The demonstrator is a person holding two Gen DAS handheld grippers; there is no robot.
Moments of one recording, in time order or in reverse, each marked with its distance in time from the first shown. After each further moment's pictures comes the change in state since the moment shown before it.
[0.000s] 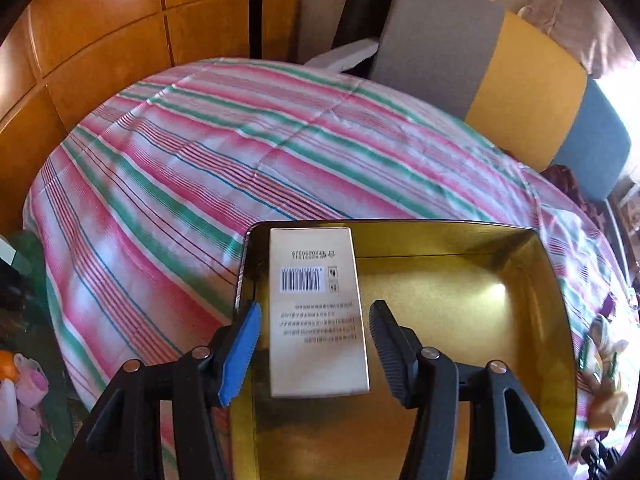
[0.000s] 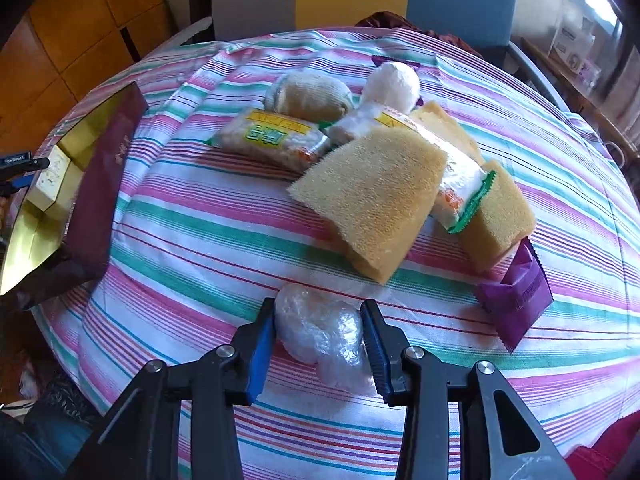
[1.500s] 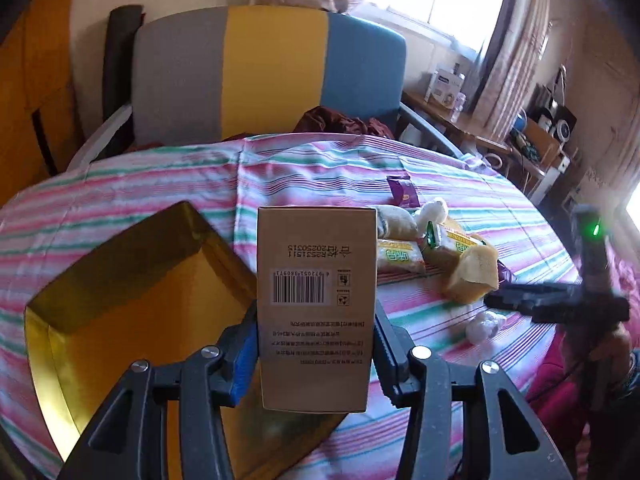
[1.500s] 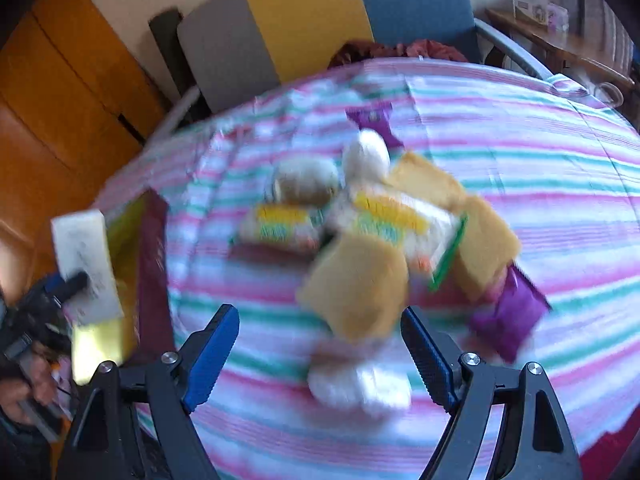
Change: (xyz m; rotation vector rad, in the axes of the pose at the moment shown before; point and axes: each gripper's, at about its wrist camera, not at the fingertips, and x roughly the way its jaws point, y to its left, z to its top) left arm -0.102 -0.193 -0.096 0.549 -0.081 -0.483; right arm -0.039 -0.027 0.015 0.230 -0.059 0.132
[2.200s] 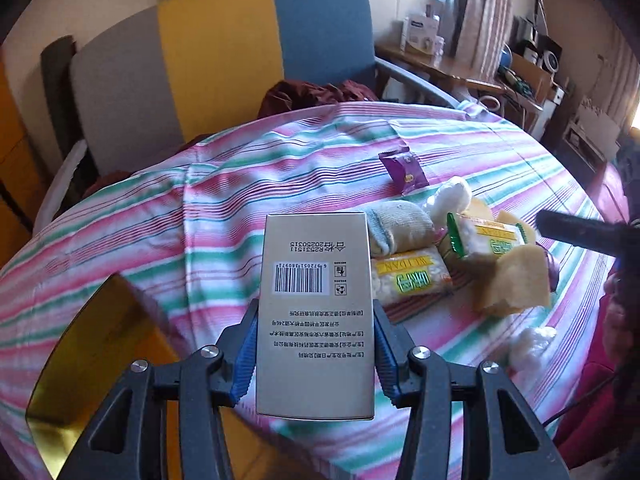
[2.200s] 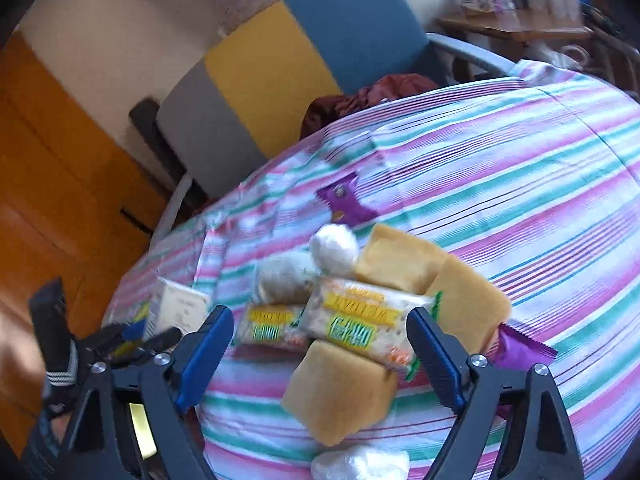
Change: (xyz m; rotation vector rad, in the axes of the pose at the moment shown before) left arm 0.096 -0.042 0.054 0.220 0.111 0.042; right arm -0.009 -0.036 0.048 0.195 -0.244 0.116
